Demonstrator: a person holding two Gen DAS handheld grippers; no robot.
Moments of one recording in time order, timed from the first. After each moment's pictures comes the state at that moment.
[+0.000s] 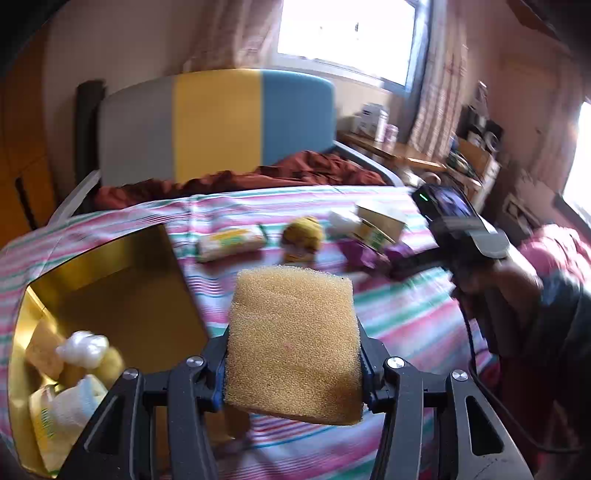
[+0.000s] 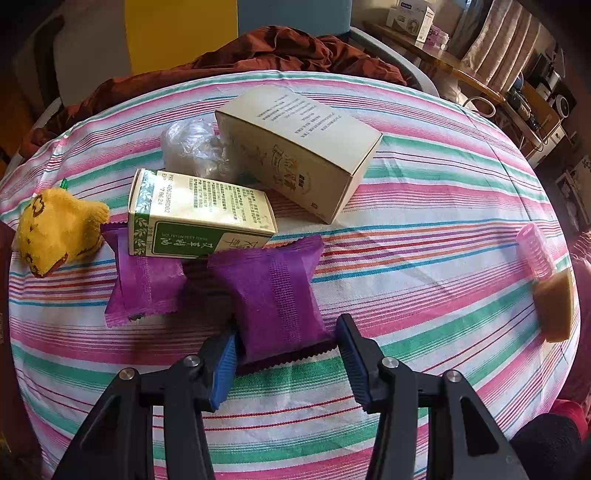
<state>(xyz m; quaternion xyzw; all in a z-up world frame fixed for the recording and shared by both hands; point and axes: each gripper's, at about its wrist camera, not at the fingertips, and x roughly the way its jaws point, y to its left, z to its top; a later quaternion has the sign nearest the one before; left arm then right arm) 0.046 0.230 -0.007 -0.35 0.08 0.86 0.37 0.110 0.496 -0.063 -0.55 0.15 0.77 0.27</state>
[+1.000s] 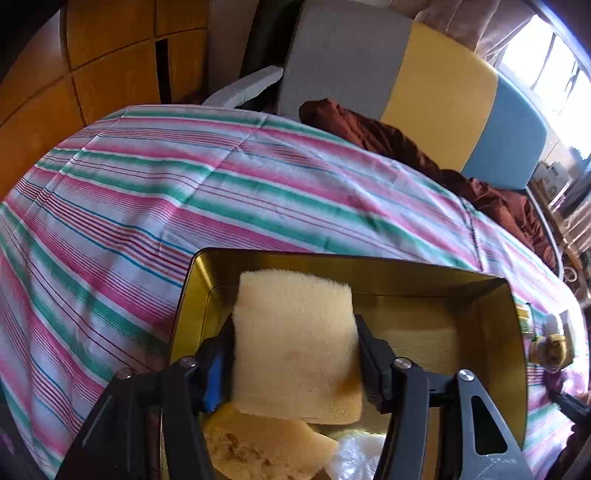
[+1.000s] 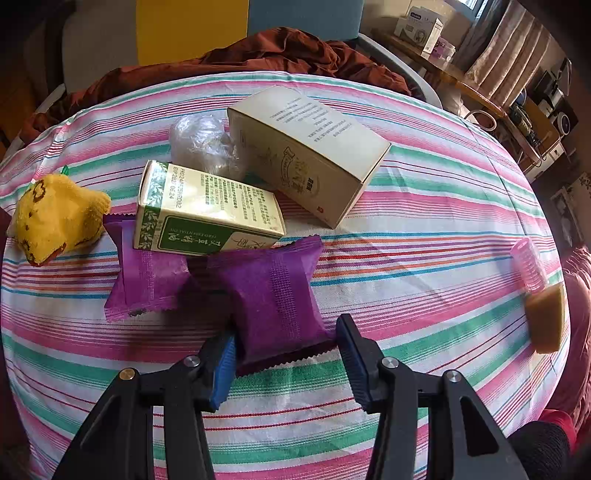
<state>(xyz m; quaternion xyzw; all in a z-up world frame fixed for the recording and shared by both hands) -0.216 0.074 -0.074 -0.50 -0.02 0.86 0.11 0.082 0.517 -0.090 -0.56 0.12 0.77 0.28</state>
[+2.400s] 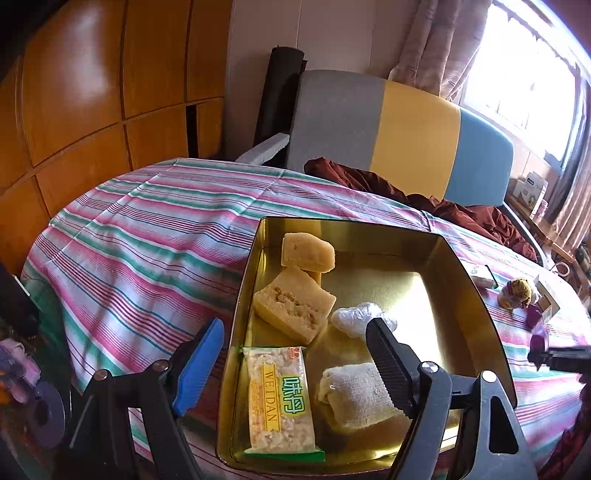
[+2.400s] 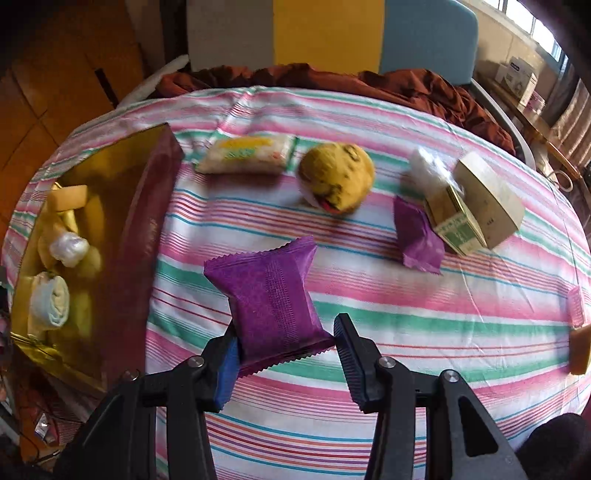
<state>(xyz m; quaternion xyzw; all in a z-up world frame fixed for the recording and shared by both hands) -0.033 0.026 -0.023 -0.37 -0.02 0.93 0.09 0.049 0.346 -0.035 -0.54 0.09 0.83 0.09</state>
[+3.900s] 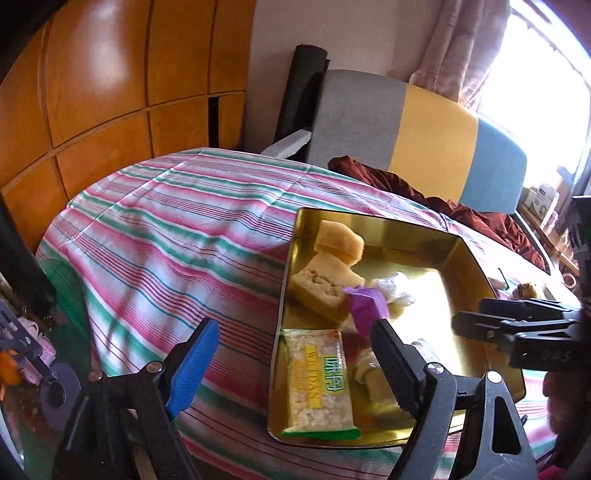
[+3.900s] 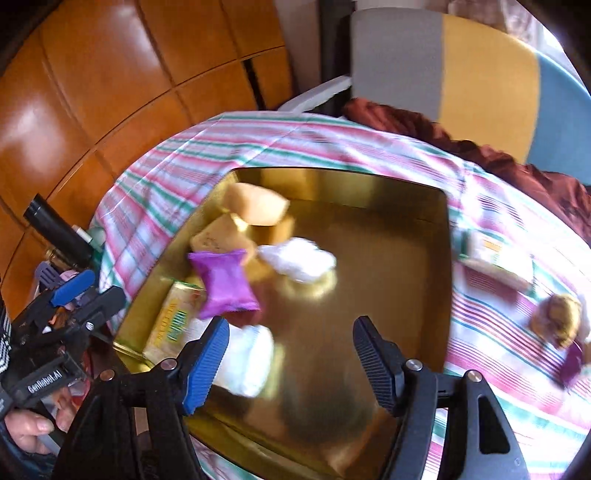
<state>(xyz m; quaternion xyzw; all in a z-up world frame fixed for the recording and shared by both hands) -0.022 -0.005 -0.026 -0.38 -0.03 0.92 0.07 -0.017 0.193 -0.029 -0.48 0.05 0.87 -0.11</state>
